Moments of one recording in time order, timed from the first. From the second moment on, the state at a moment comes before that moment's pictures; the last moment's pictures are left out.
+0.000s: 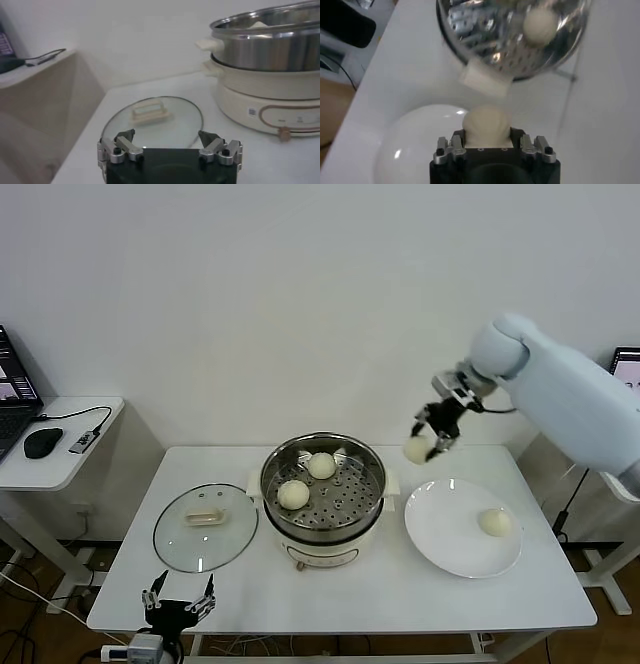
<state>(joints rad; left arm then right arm) 1.70 -1.51 -0.69 -2.12 0.10 0.27 0.09 0.42 0.95 -0.79 1.13 0.00 0.14 -1.43</state>
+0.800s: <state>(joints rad) 1.75 -1.54 -0.69 -2.22 0.11 0.27 0.09 0.40 1.22 -0.91 1.14 -0.16 0.70 -1.35</state>
